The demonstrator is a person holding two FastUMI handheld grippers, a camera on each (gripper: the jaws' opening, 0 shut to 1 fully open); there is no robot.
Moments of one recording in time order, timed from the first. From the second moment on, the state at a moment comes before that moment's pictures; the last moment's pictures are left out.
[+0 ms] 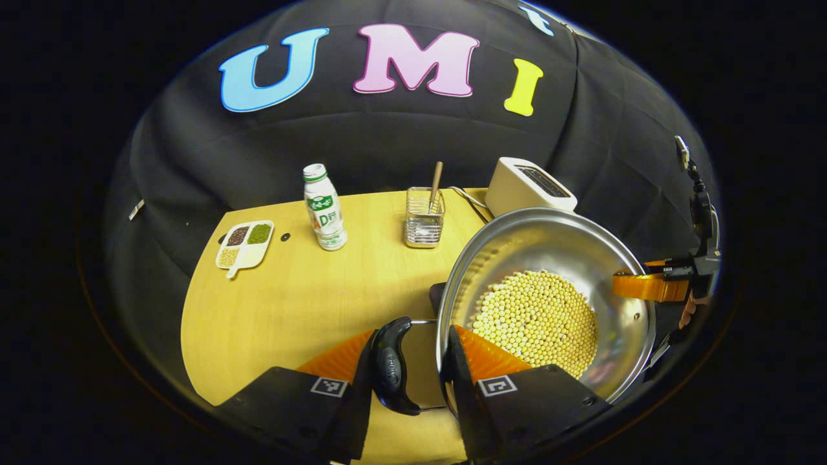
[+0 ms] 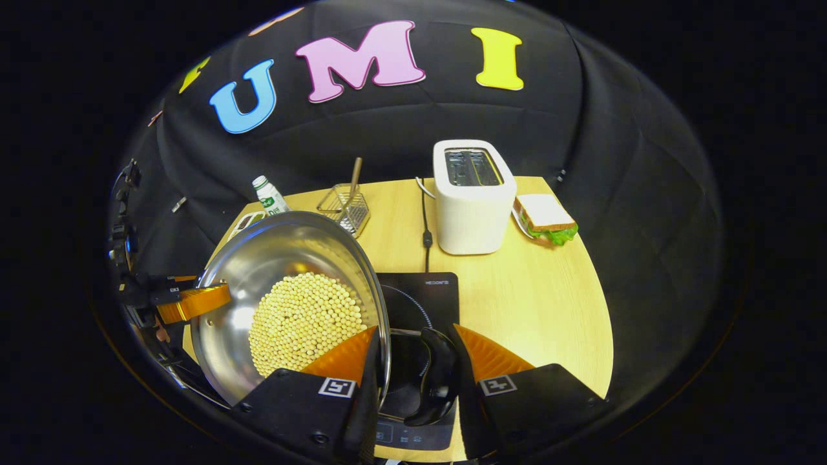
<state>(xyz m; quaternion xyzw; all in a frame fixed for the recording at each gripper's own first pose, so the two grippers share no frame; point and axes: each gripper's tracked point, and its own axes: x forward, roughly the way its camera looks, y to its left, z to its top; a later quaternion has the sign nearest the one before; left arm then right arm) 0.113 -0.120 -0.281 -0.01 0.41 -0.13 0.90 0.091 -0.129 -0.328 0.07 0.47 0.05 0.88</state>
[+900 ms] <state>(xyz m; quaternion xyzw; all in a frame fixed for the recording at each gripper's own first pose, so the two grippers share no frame) 0.143 -0.159 -0.360 -0.01 0.45 -0.11 0.89 0.114 -0.155 -0.424 0.08 0.51 0.06 0.85</state>
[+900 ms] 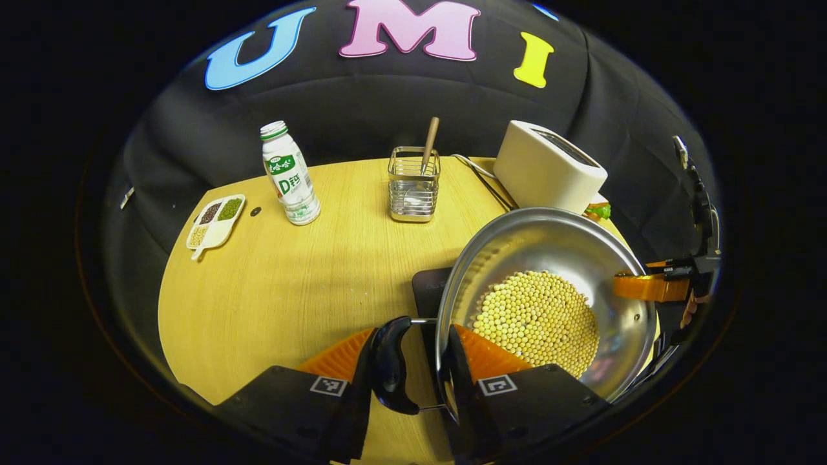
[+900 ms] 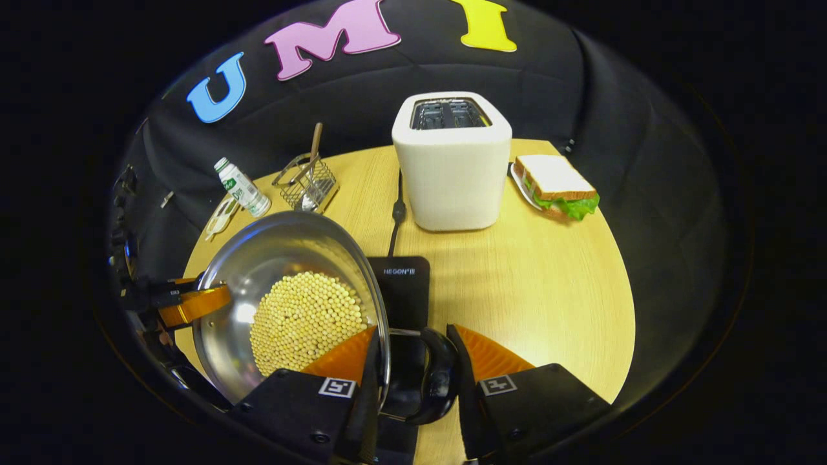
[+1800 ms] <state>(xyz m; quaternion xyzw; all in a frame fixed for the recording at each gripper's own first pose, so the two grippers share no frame) 0.143 -0.155 -0.363 -0.02 0.45 -0.09 0.89 0.120 -0.159 -0.418 0.08 0.50 0.05 0.86</state>
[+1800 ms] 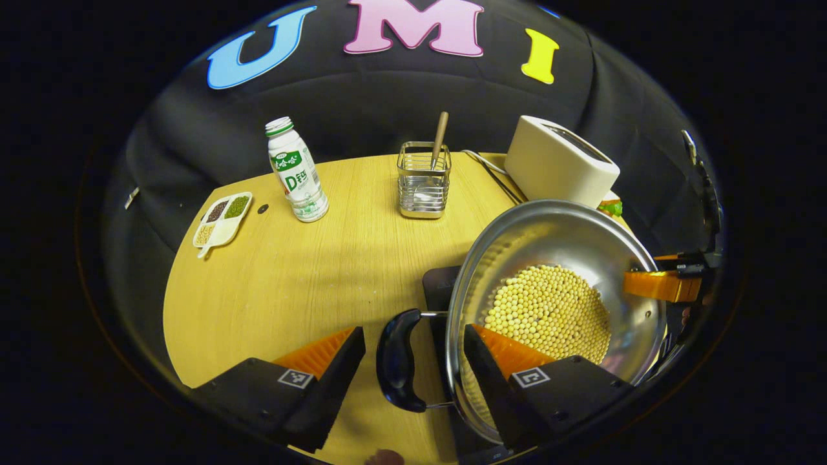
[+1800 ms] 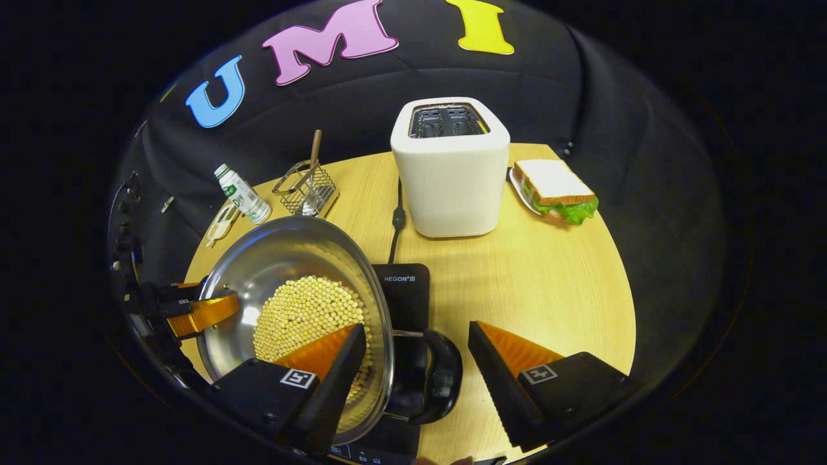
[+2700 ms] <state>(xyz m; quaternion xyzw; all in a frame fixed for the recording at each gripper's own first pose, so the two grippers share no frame) 0.118 -0.148 -0.259 0.00 0.34 -0.11 0.93 0.105 -0.149 -0.303 0.06 0.38 0.03 0.92</state>
